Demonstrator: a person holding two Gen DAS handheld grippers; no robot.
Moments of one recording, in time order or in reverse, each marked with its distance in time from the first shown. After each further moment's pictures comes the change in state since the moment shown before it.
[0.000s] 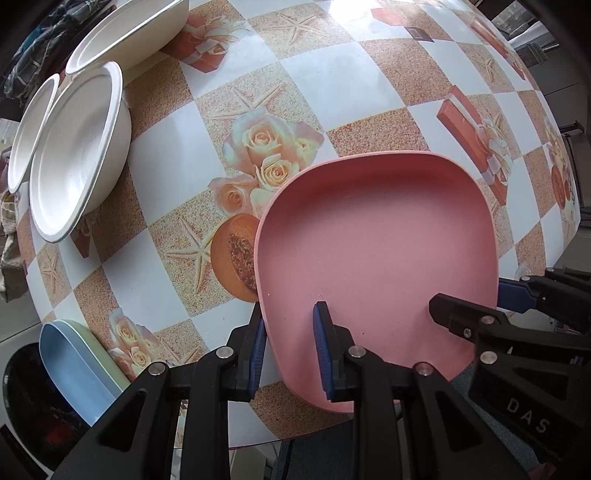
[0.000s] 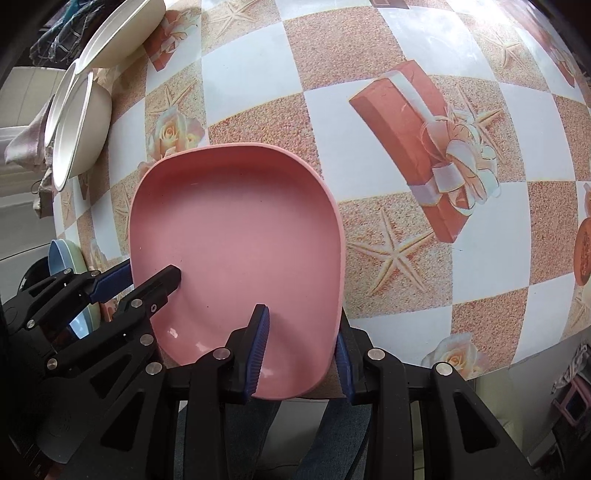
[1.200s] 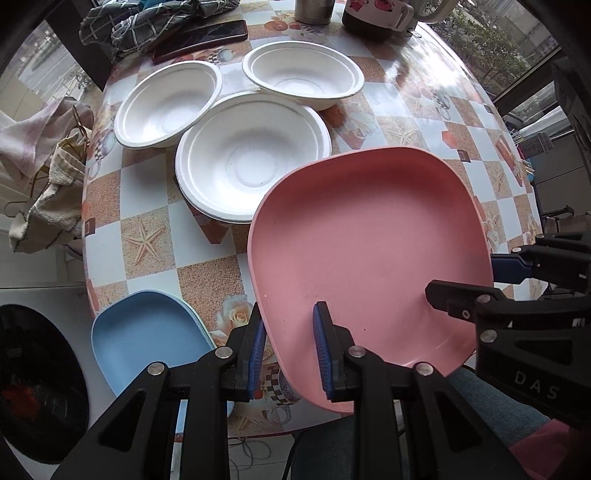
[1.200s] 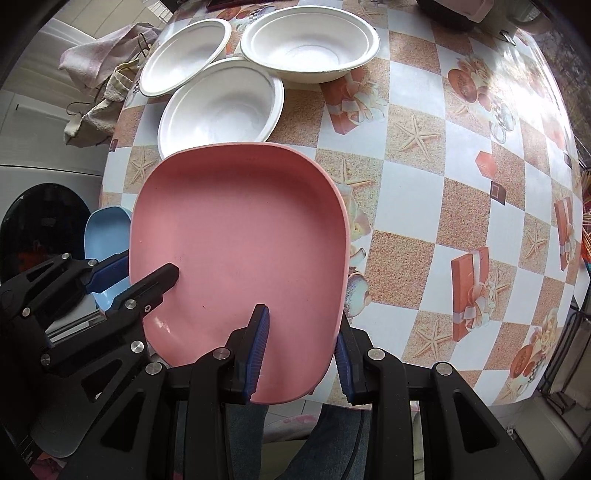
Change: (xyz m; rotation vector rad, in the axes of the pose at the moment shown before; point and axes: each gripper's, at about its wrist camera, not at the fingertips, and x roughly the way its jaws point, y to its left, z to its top) left arm -0.086 0.142 -0.070 -0.228 -0.215 -0.088; right arm -0.052 0.156 0.021 -0.373 -0.065 -0.169
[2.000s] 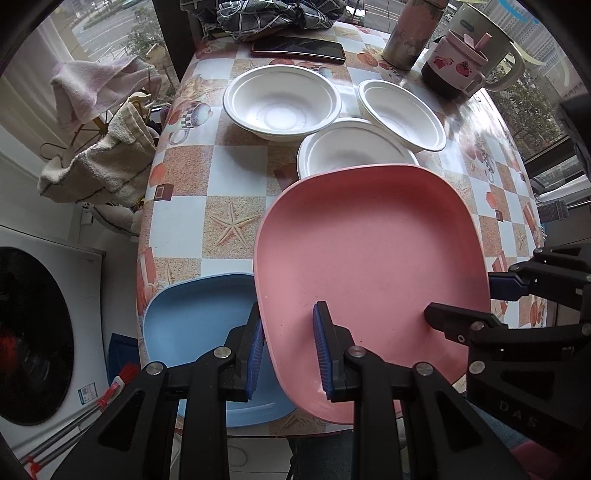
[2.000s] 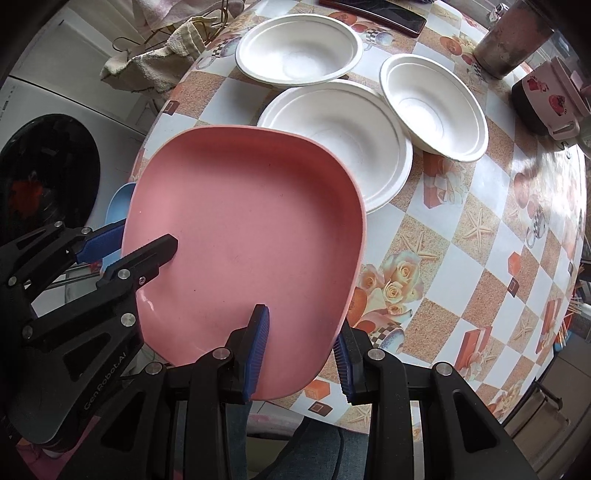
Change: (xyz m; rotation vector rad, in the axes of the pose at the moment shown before) left arm -0.015 0.073 -0.015 -0.212 -0.083 0.016; right arm 0.006 0.099 0.030 -0.269 0.008 -0.094
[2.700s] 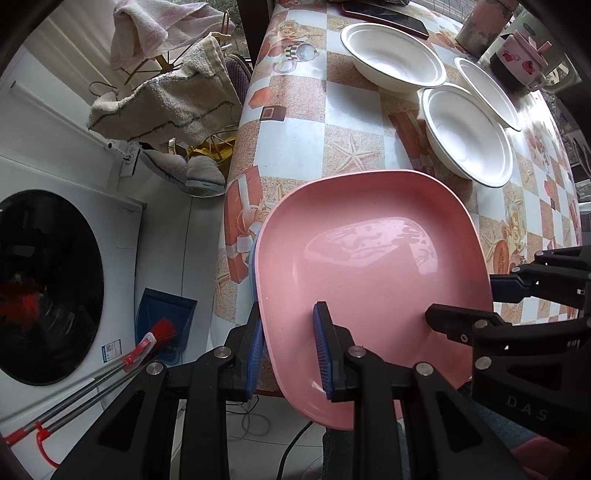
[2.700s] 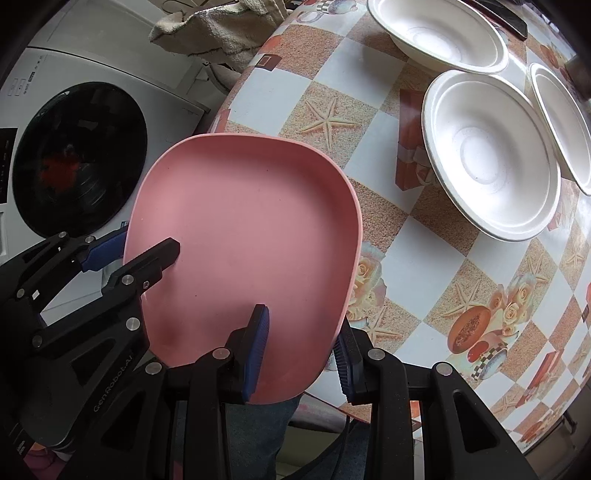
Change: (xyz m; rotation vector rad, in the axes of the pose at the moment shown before) left arm 0.013 0.083 -0.045 -0.091 0.121 0.121; right arm 0.047 0.082 0.016 -0.071 0.095 0.177
